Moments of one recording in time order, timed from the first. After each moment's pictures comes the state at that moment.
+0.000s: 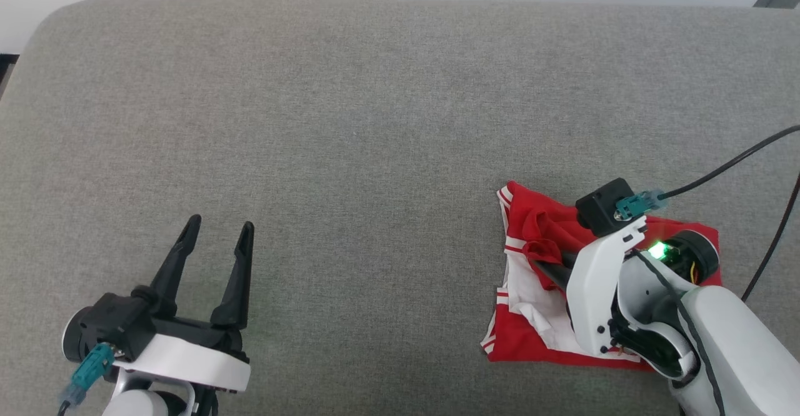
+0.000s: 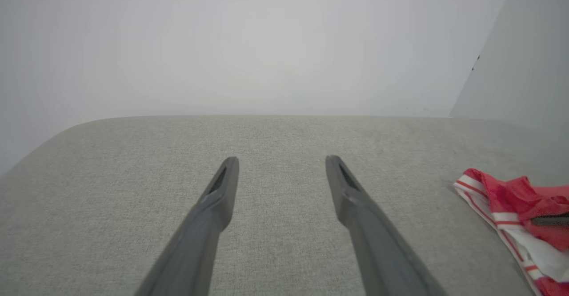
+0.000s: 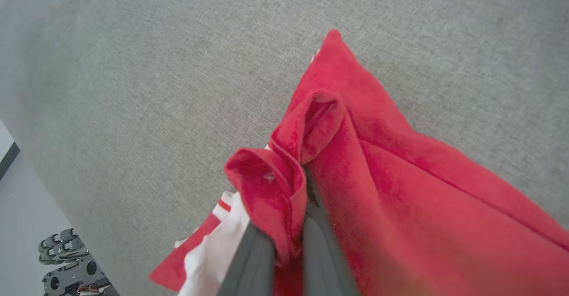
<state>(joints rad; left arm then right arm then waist) -0.07 0.26 -0.13 0.05 -0.34 -0.13 -0.26 -0.37 -0.36 0.42 0.11 0.57 0.13 0.65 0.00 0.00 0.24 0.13</state>
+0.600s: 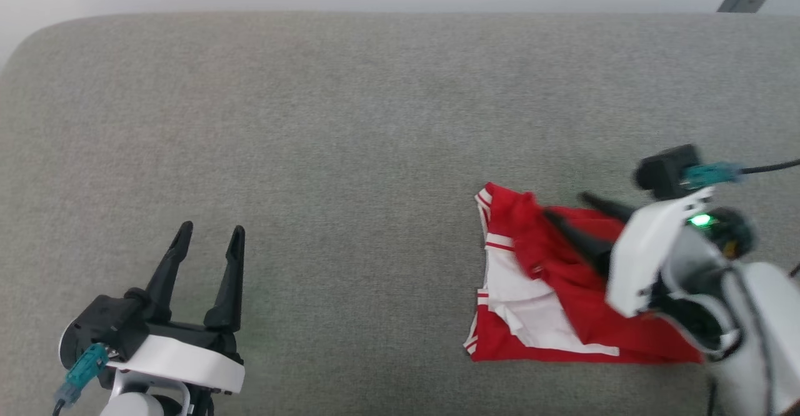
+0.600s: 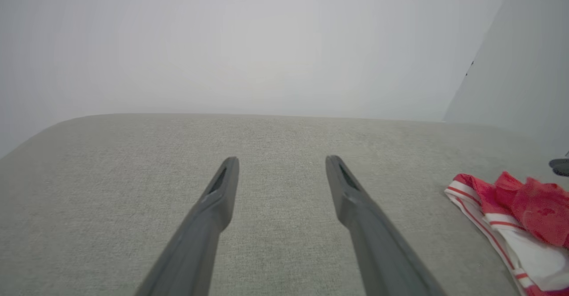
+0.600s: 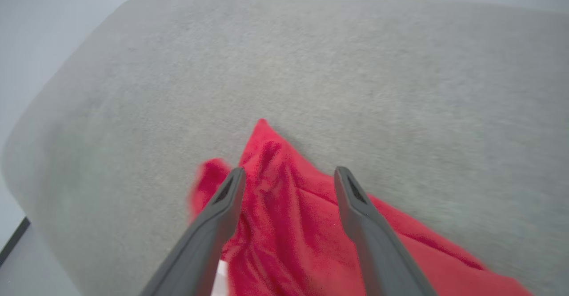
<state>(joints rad) -0.07 0.26 -0.12 0.09 -0.37 -0.13 -0.26 -0.40 -0.36 0.33 0.14 0.69 0.13 0.52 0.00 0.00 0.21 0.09</state>
